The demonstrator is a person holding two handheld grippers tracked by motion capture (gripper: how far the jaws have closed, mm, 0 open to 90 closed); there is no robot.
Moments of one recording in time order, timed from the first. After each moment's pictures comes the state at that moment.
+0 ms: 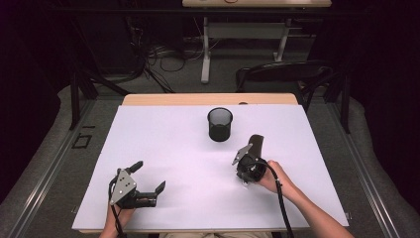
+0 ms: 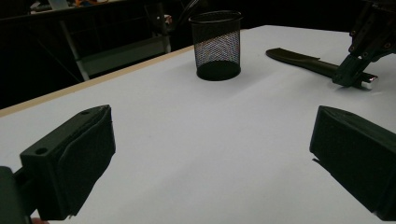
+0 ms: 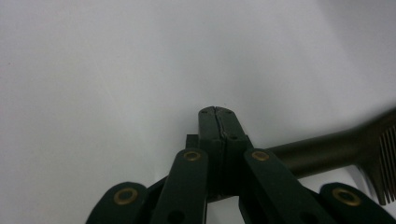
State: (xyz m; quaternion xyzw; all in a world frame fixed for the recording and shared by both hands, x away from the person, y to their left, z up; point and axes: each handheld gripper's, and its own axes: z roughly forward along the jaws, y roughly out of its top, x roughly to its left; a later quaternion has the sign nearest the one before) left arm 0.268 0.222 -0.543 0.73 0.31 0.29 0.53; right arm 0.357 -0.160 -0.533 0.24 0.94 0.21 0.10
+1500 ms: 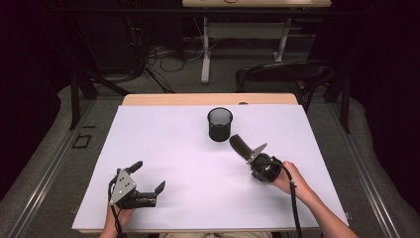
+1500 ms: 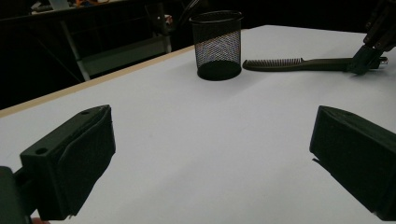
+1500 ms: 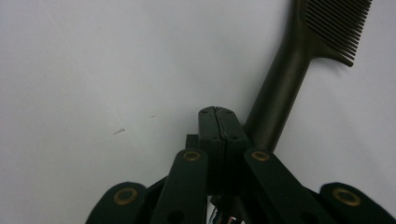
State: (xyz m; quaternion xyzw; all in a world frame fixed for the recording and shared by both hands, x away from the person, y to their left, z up) left arm 0.268 0.223 -0.543 0.73 0.31 0.29 0.53; right arm 0.355 -0.200 -0.532 0.27 0.94 0.18 0.11
